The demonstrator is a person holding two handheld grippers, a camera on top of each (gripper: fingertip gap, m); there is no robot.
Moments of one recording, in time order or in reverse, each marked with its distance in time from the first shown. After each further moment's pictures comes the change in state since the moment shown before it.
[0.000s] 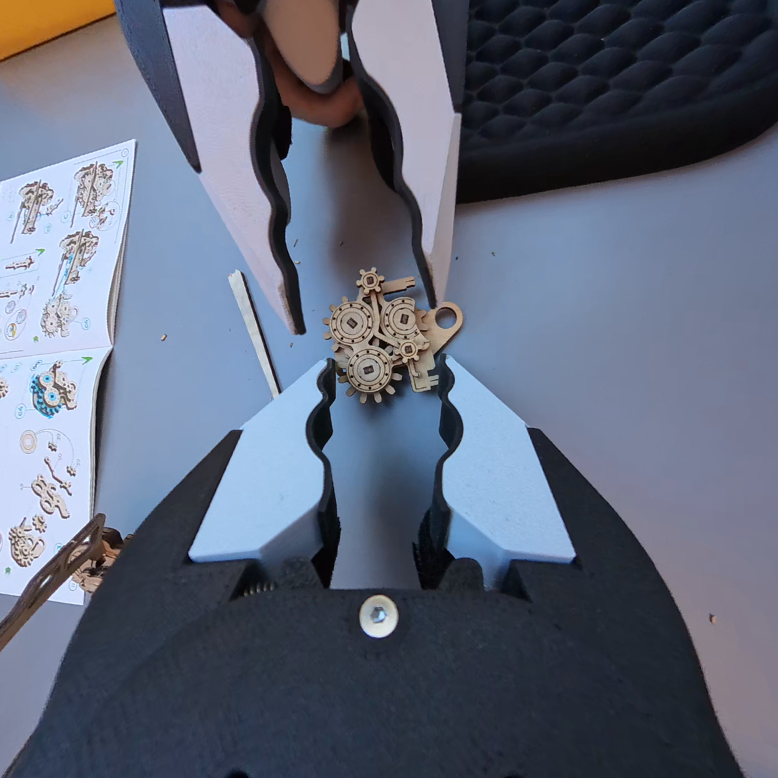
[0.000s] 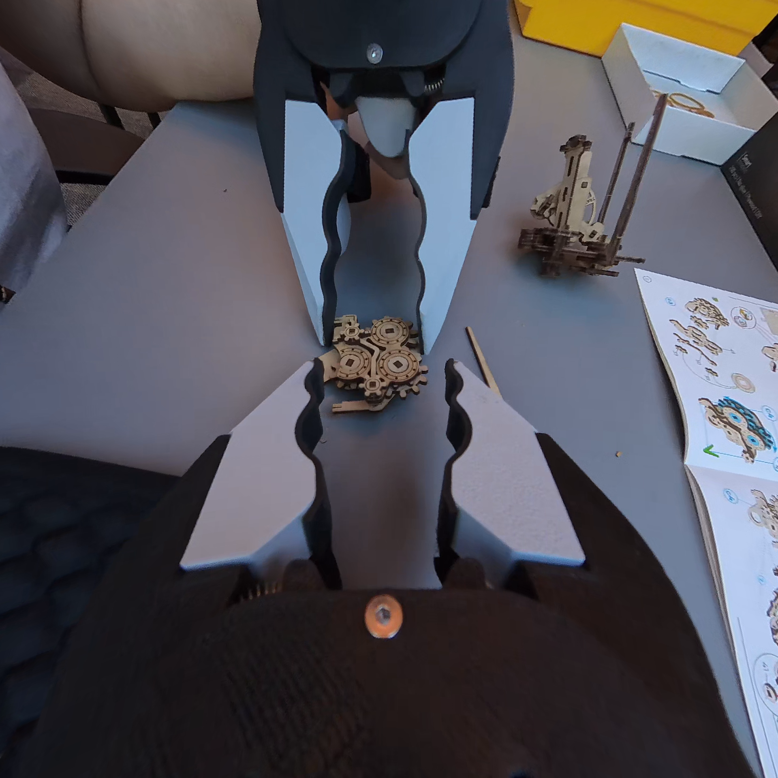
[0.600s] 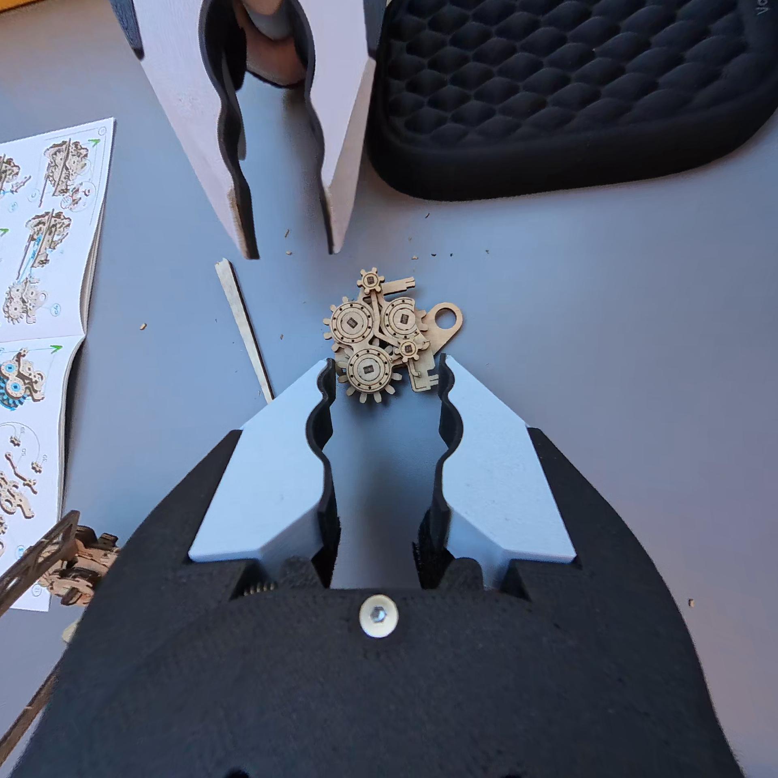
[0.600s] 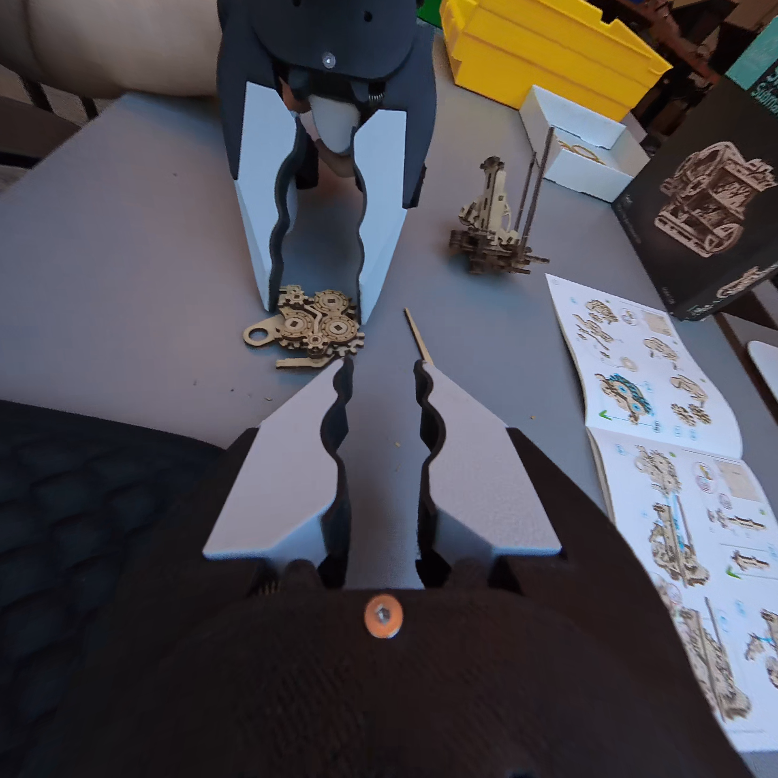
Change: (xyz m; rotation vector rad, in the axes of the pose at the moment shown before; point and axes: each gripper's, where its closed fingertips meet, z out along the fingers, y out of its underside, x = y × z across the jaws) left arm 0.003 0.003 -0.001 0.006 0.048 -0.050; right arm 0.027 0.007 -0.028 0.073 0.116 -0.075
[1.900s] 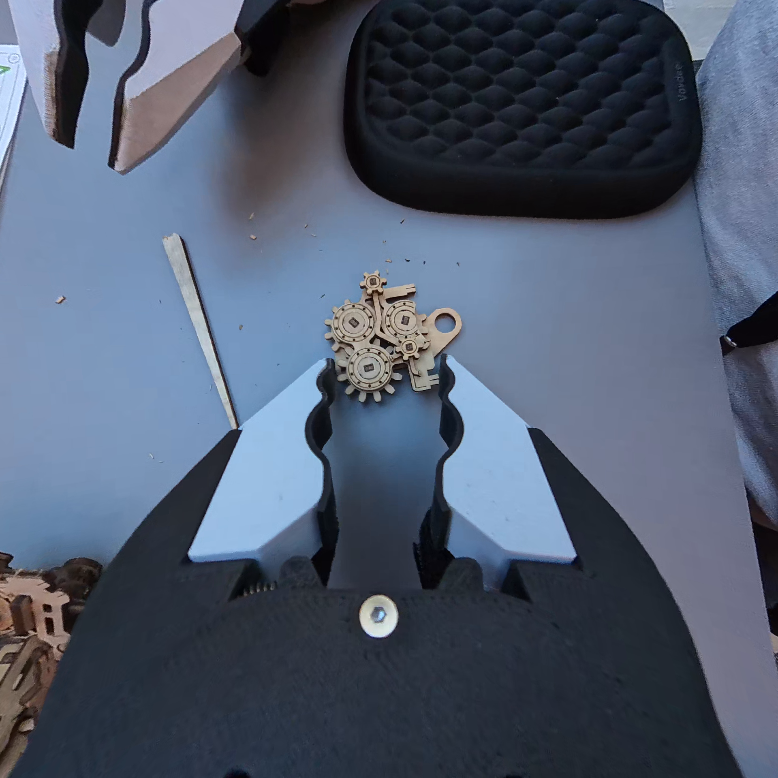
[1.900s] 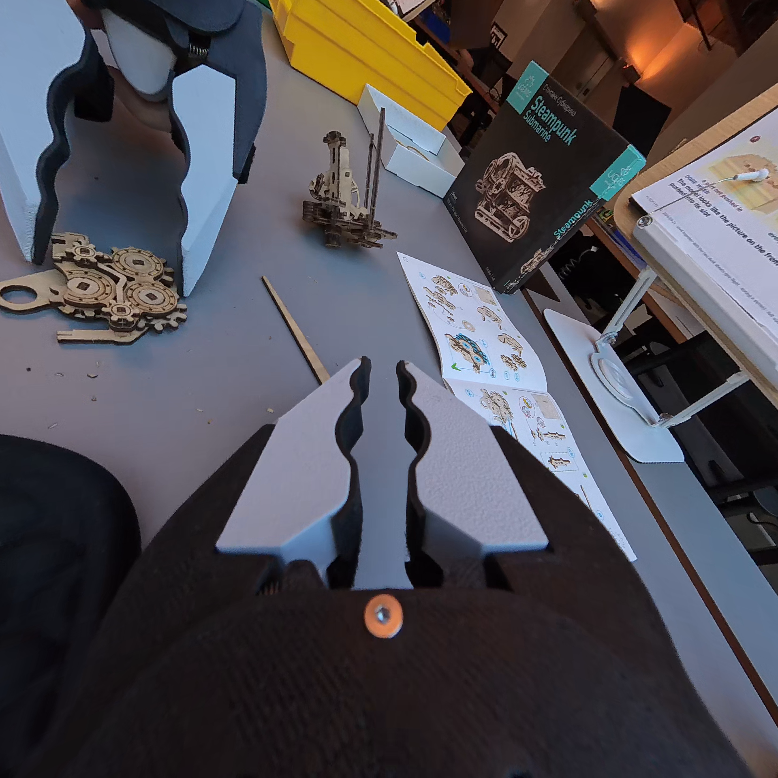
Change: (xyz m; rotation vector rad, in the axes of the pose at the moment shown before) left arm 0.015 -0.001 0.000 0.015 0.136 -0.152; right arm 0.061 0.015 -0.023 0.000 0.377 -0.096
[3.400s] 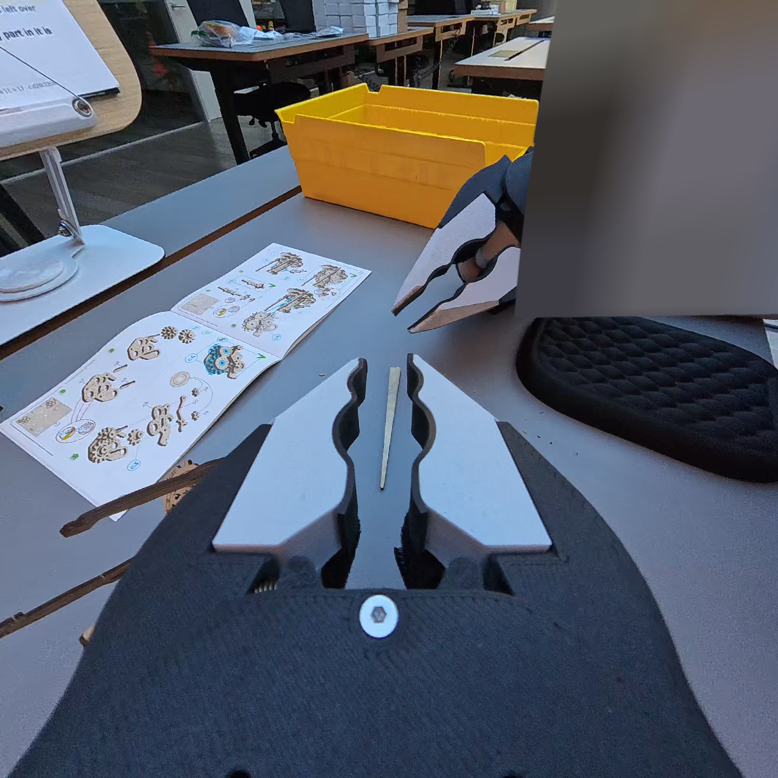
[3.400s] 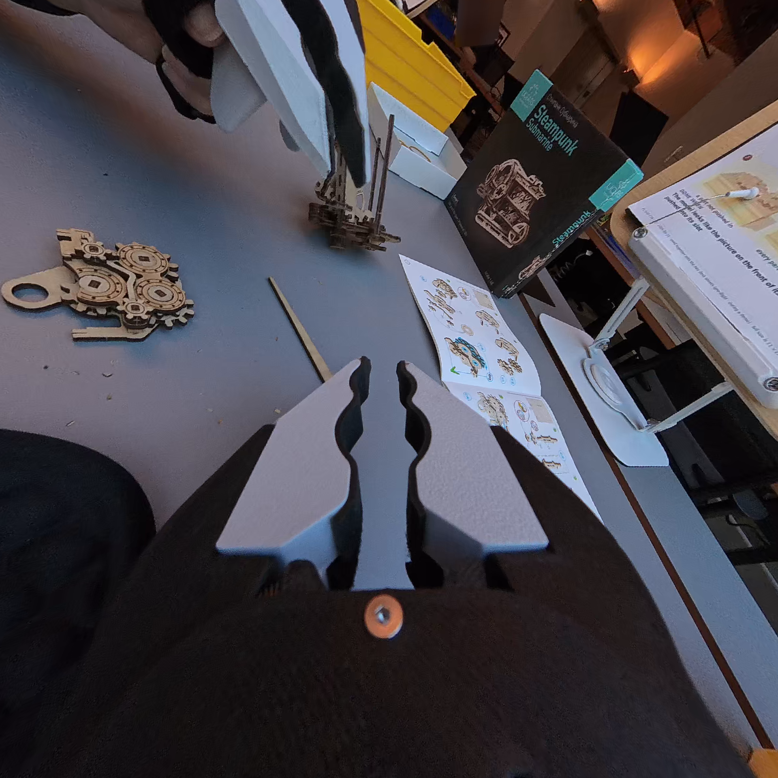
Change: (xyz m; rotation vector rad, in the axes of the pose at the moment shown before) left arm -0.079 -0.058 -0.071 0.502 -0.434 -0.243; right arm -0.003 -0.006 -0.004 -0.012 0.004 -0.034
